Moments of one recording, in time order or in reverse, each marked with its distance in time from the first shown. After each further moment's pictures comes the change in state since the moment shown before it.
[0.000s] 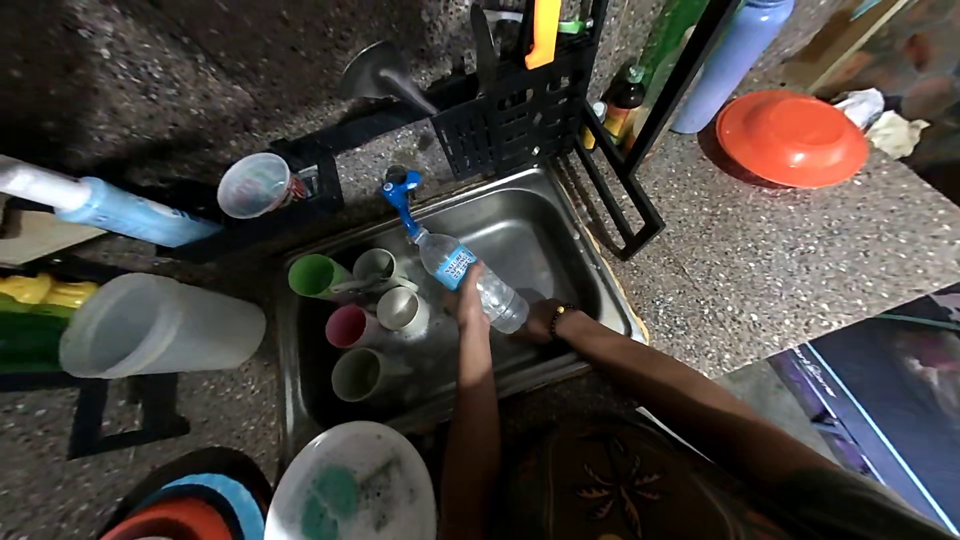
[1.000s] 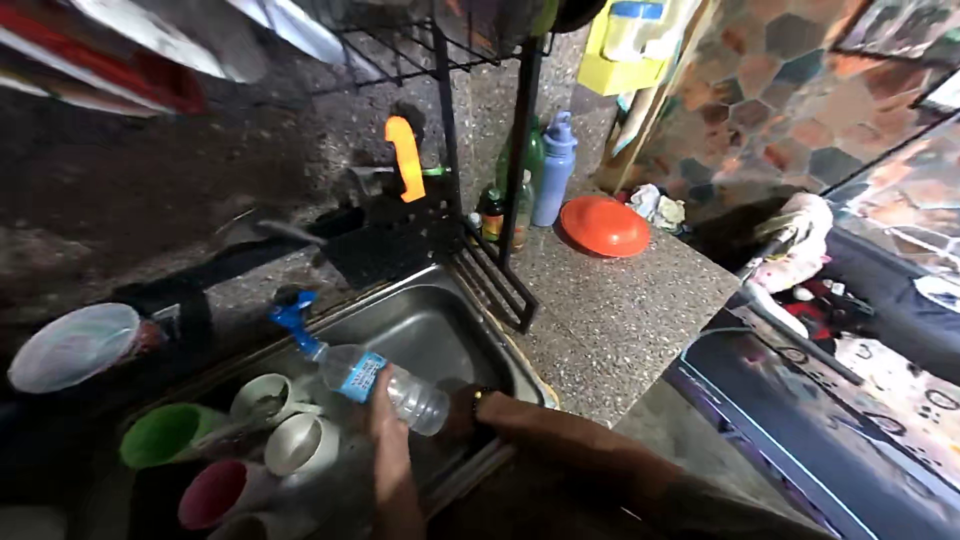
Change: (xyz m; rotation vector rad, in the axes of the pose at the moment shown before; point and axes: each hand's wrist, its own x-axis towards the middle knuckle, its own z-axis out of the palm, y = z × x) left_hand -0.009 0.006 0.001 0.041 -0.078 0.043; right_hand -0.015 -0.009 -0.006 0.134 0.019 0.051
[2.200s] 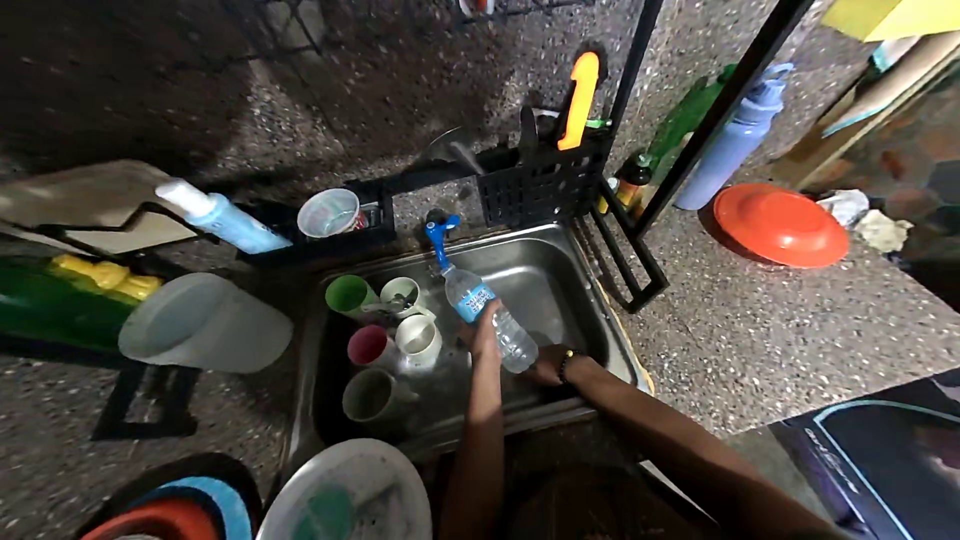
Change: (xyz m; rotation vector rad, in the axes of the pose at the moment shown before) left_hand 0.008 -0.003 -0.002 -0.089 0.094 -0.020; right_hand 0.013 0.006 0.010 -0.108 -0.011 -0.063
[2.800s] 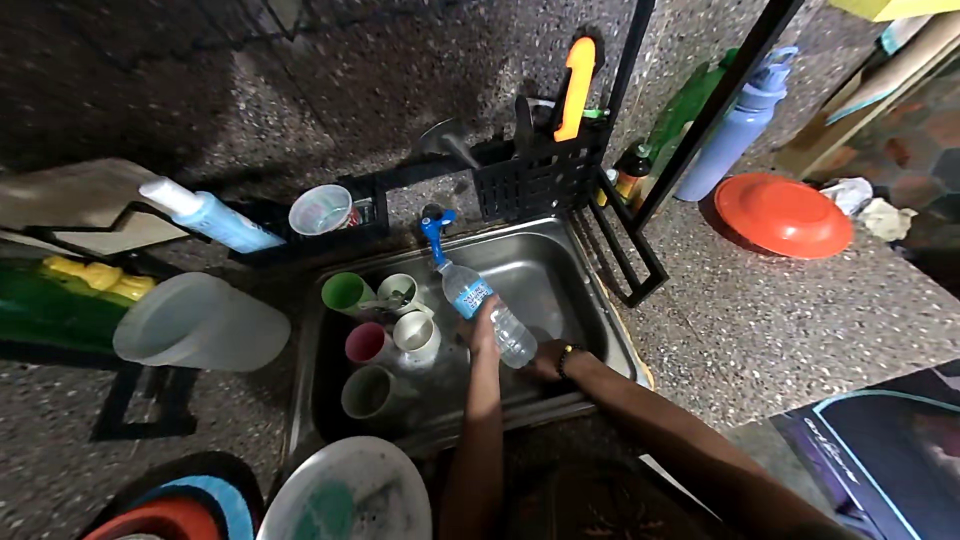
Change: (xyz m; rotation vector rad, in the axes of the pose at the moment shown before) left_hand -0.003 0.003 0.002 -0.019 -0.005 0.004; right_hand 0.001 0.001 0.000 -0.039 0.002 -0.030
